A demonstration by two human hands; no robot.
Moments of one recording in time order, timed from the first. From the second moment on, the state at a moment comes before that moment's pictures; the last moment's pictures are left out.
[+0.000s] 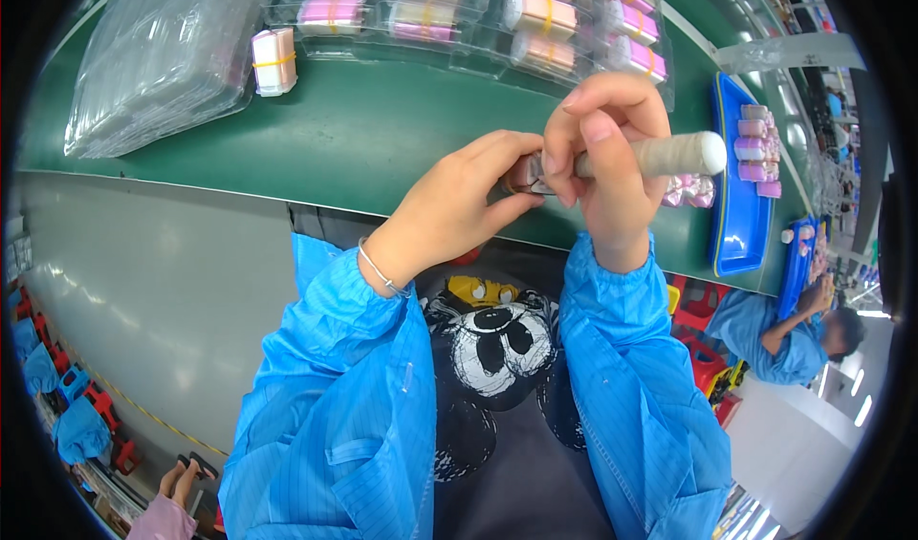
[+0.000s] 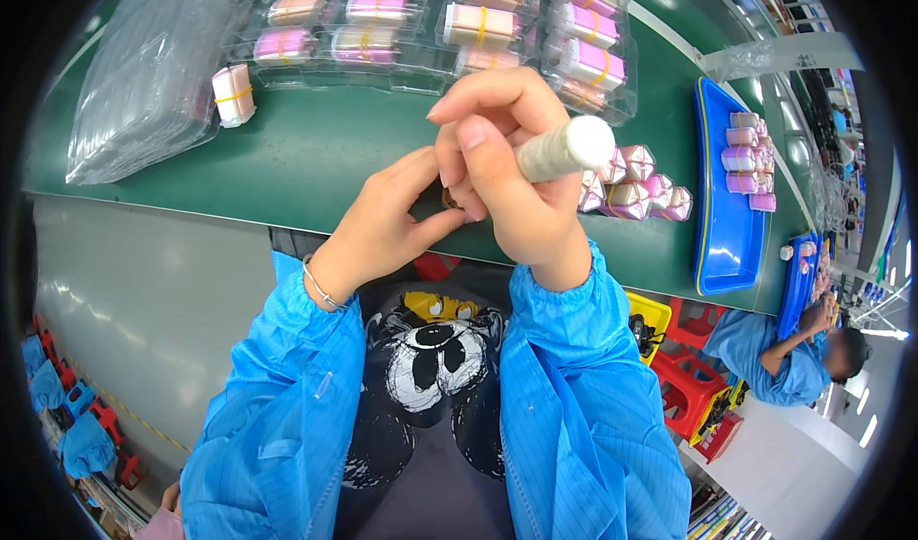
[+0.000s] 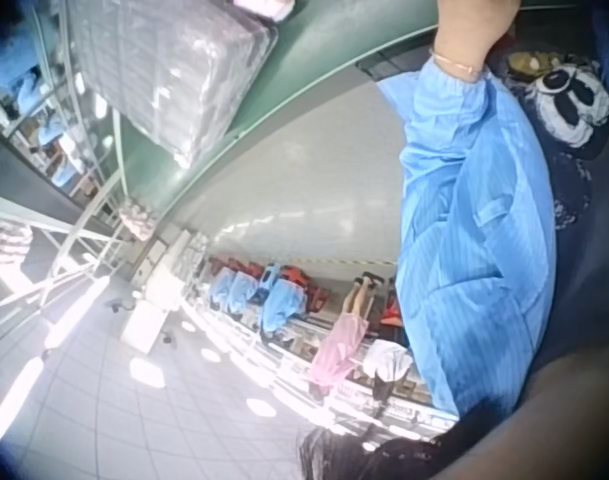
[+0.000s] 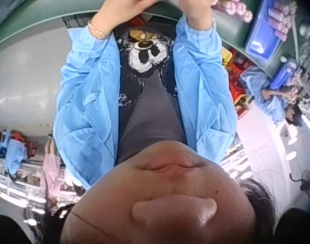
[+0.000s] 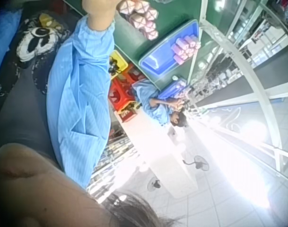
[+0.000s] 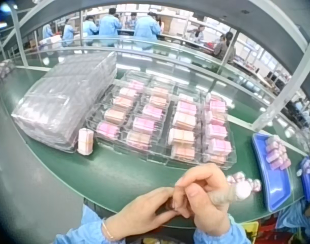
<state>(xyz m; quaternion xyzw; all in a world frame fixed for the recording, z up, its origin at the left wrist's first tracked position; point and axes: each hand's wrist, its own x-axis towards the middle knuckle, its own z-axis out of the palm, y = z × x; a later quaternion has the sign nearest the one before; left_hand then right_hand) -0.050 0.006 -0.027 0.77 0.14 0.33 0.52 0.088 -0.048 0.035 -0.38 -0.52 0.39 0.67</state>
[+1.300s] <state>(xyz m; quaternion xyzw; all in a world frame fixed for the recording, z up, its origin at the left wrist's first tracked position) -0.054 0.006 -0.031 0.57 0.18 0.28 0.75 0.125 -0.119 0.048 -0.46 -0.29 0.38 0.75</state>
